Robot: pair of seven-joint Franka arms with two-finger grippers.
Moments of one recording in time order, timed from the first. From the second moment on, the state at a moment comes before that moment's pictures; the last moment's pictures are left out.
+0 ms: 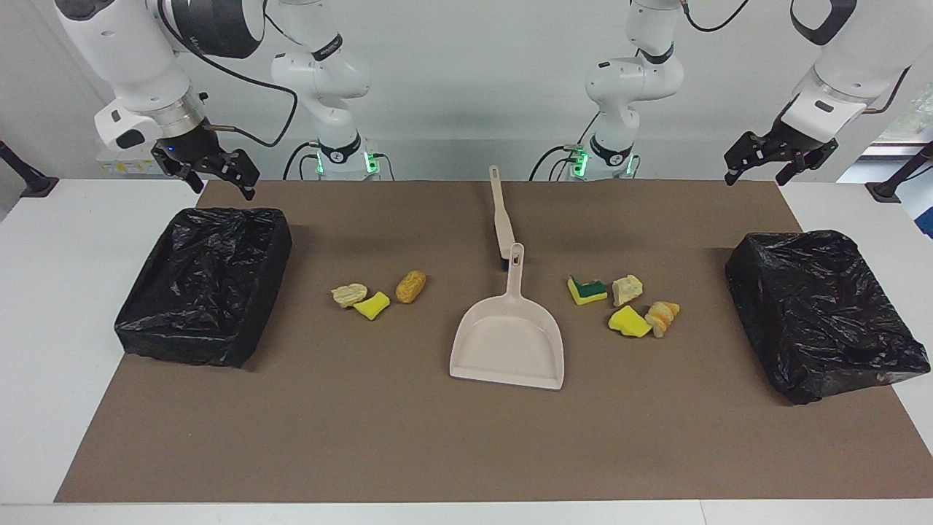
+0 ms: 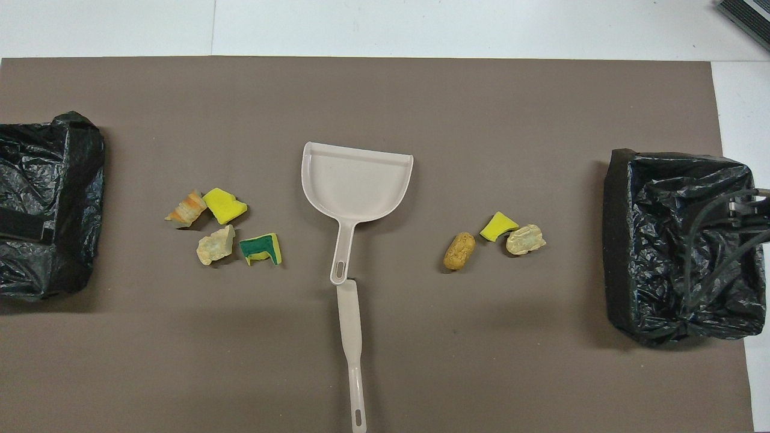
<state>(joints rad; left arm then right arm) 0.07 -0.08 -0.02 -1.64 -0.02 1.48 0.09 -0.10 -0.07 0.00 -1.70 -0.02 1.56 0.08</state>
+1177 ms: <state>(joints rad) 0.07 -0.08 -0.02 -1.64 -0.02 1.47 0.09 0.13 0.09 0.02 -1.68 0.04 1.71 0.18</state>
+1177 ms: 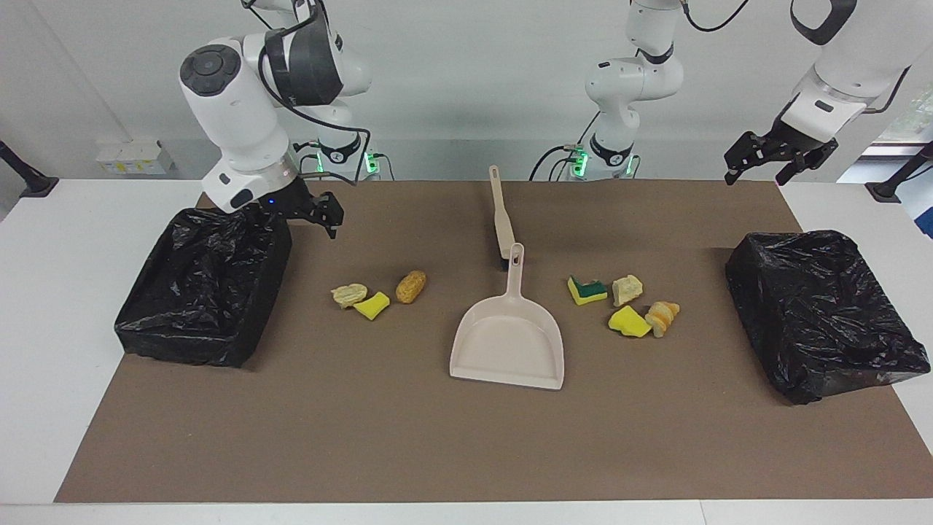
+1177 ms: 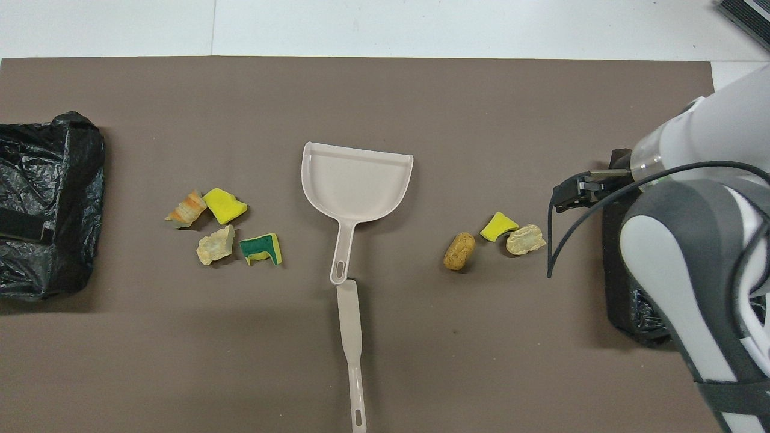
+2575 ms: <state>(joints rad) -0.04 -0.18 -0.05 -1.91 -0.09 1.55 0.09 0.47 0.40 0.03 -1.46 0.09 1.84 0.71</state>
